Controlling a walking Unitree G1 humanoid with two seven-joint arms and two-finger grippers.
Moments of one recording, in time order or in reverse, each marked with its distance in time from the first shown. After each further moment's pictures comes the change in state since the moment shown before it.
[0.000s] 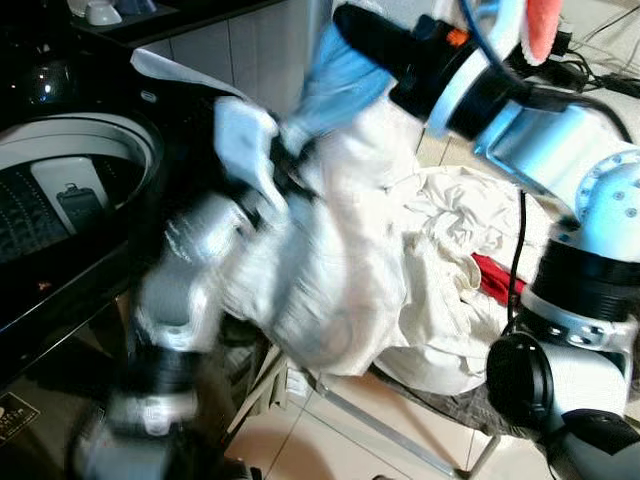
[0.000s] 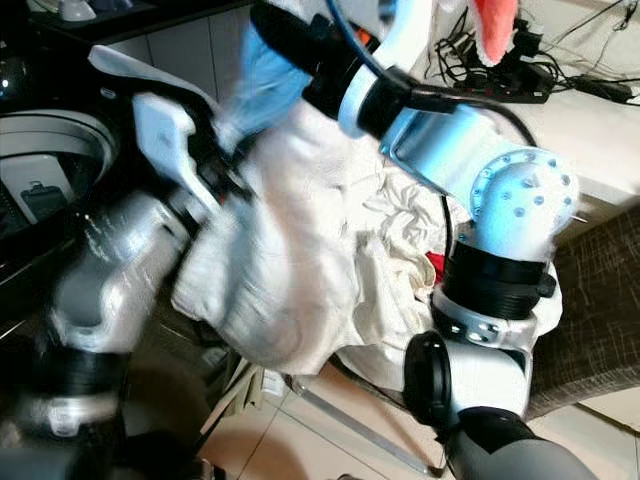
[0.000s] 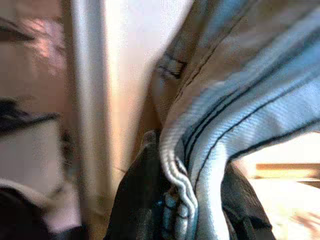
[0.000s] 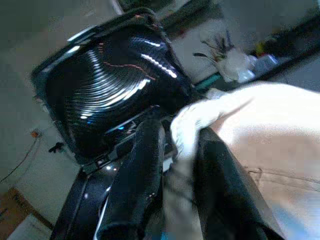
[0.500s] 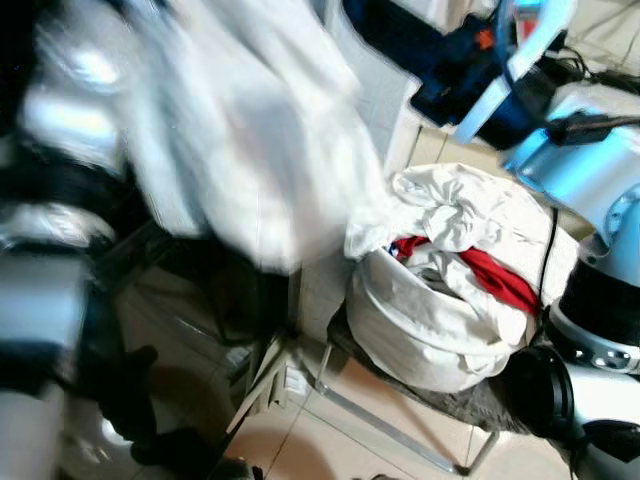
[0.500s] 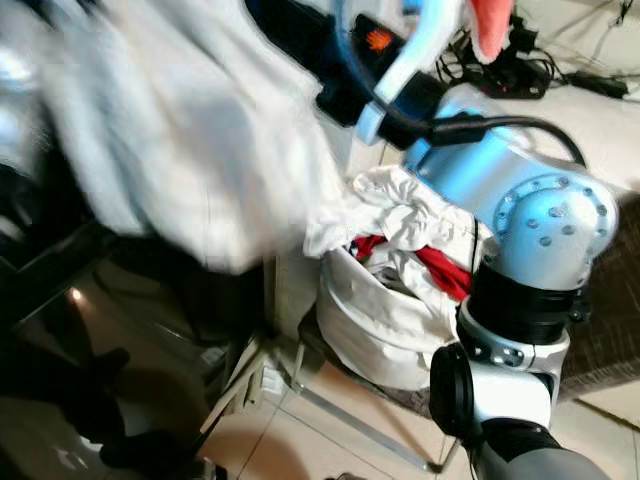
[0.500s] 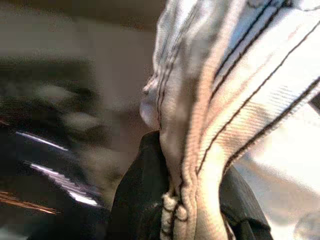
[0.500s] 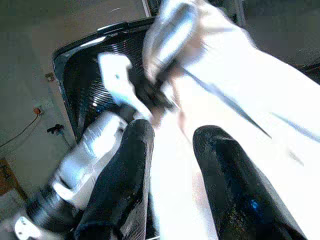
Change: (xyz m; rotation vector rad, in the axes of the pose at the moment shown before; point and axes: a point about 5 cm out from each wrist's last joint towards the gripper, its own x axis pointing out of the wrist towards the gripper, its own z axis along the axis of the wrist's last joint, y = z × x) left arm 0.034 0.138 0.133 0.691 -0.109 0.694; right arm -0.014 0.015 0.000 -0.187 -0.010 0.093
